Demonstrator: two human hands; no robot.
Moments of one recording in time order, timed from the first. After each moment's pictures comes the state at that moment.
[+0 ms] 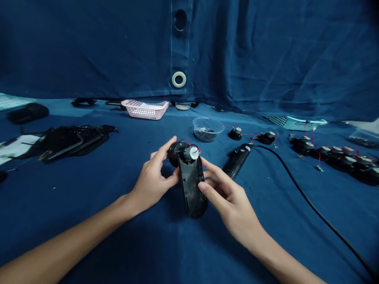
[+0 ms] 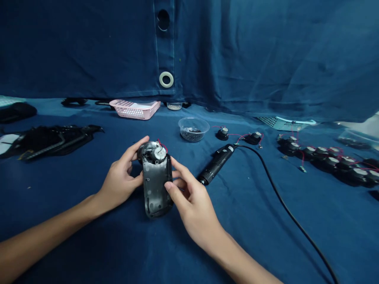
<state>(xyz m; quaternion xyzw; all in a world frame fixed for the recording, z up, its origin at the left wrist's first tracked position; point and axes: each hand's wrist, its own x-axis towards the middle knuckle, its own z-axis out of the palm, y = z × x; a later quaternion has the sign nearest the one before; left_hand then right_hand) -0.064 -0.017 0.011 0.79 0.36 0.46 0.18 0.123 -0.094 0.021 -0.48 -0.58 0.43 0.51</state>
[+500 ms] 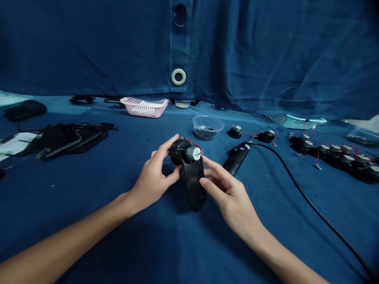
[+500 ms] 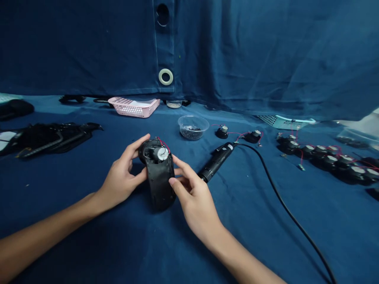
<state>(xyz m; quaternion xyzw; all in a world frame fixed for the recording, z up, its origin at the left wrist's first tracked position) -0.062 -0.017 0.011 0.80 0.35 0.46 0.17 0.126 -0.089 0.018 -0.50 -0.57 0.42 0.51</state>
